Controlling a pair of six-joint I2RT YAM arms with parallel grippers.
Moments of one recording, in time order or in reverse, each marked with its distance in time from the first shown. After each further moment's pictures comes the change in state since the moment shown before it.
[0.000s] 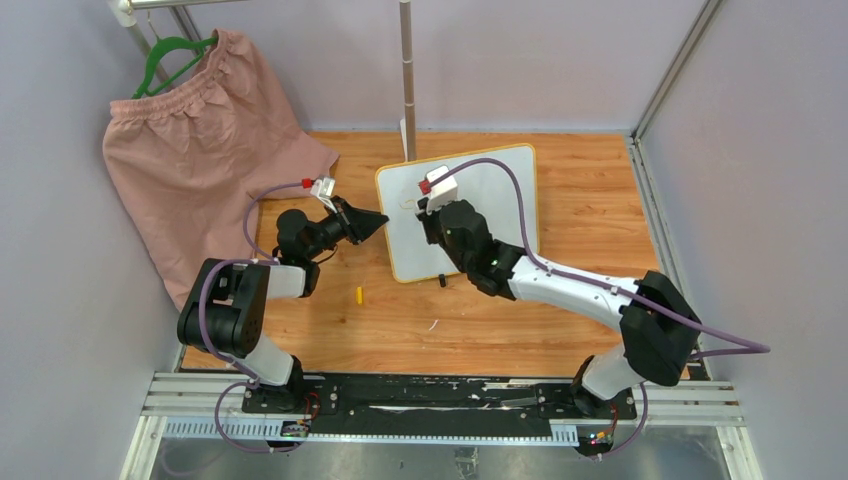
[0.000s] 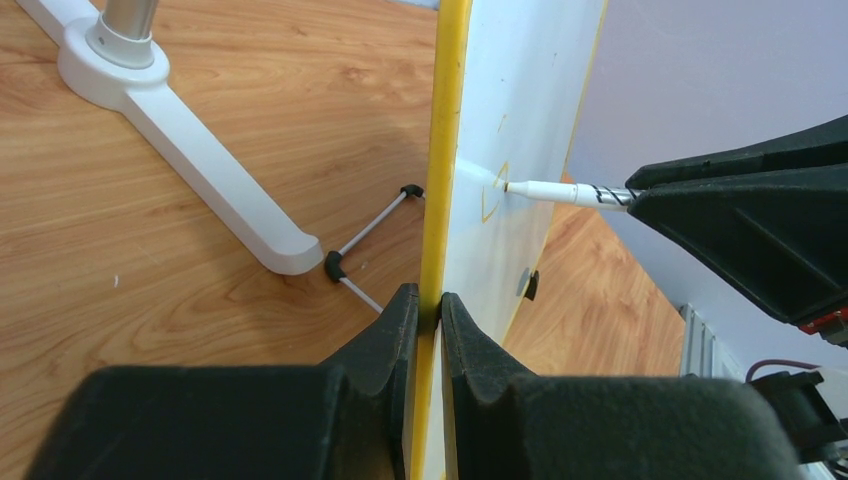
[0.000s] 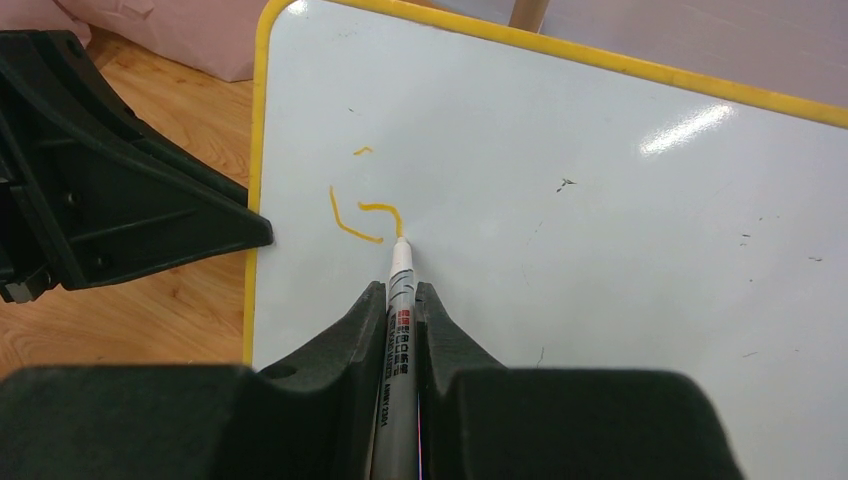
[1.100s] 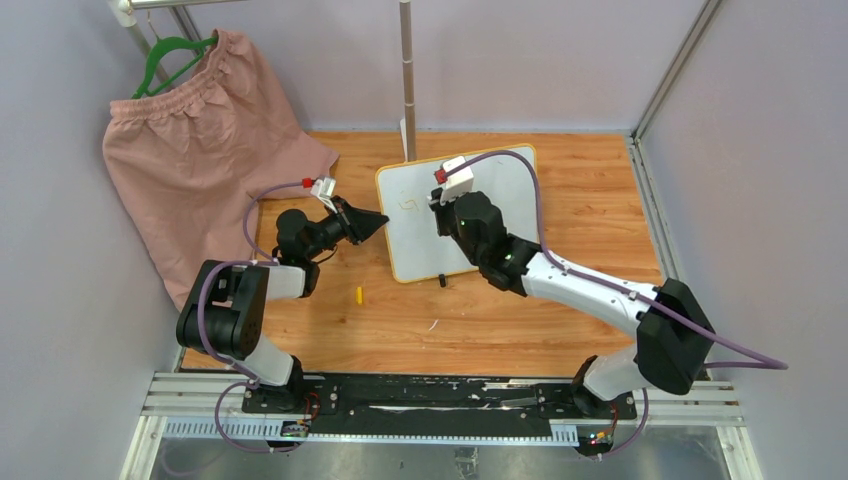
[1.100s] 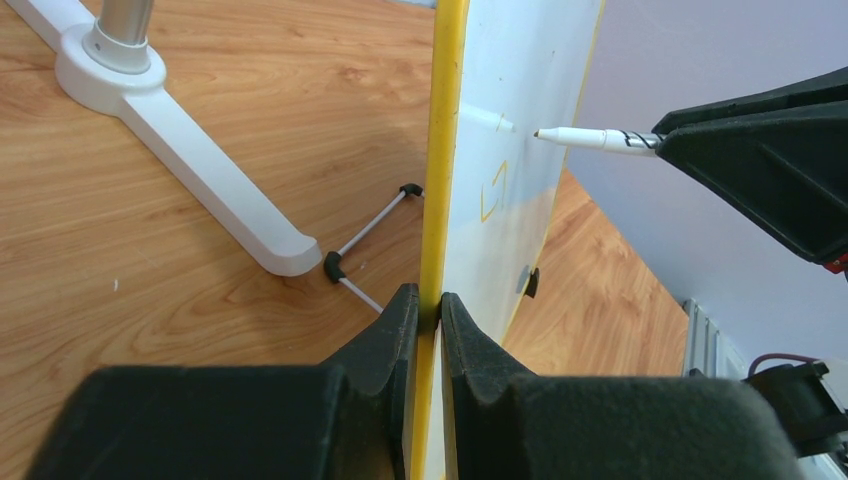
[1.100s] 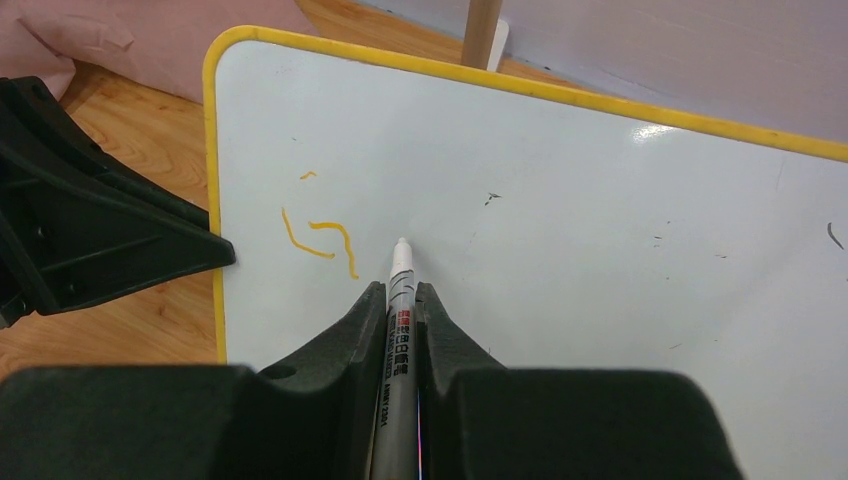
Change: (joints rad) left arm -0.005 -0.011 0.000 -0.008 0.000 0.015; right arm -0.049 -0.072 -0.003 -0.053 -0.015 0.018
